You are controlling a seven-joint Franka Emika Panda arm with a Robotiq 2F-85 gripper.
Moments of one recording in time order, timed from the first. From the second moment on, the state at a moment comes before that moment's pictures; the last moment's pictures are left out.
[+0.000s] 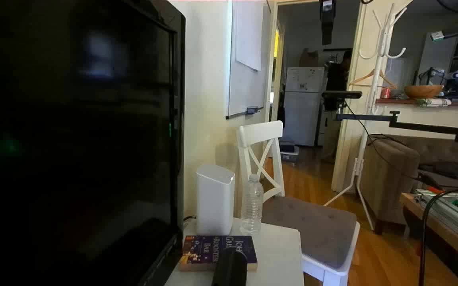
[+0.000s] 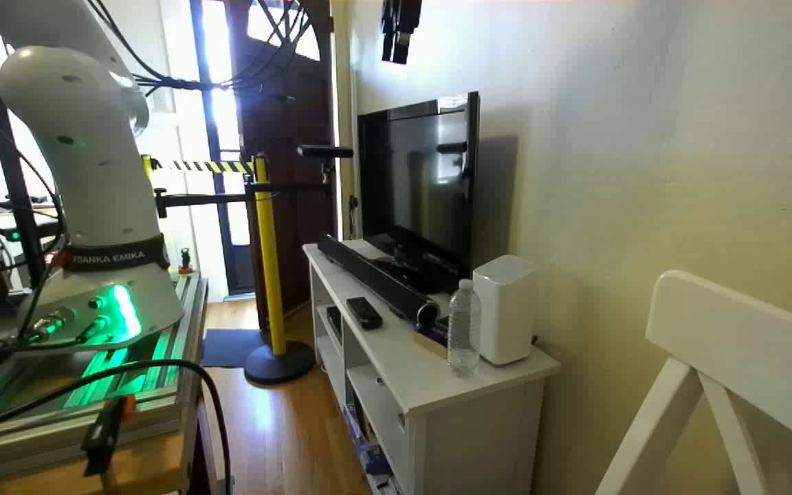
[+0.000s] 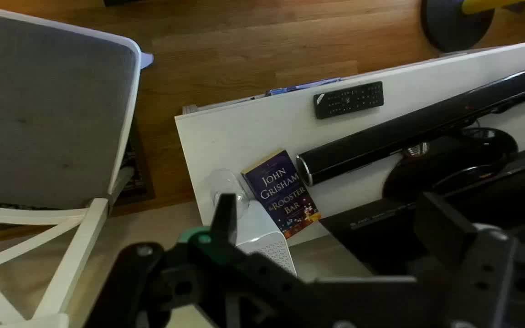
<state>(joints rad) -0.08 -0.35 -0.27 -2.08 0.11 1.64 -0.10</state>
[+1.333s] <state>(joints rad) -0.09 -0.05 -0.21 -2.08 0.07 1.82 -0.08</state>
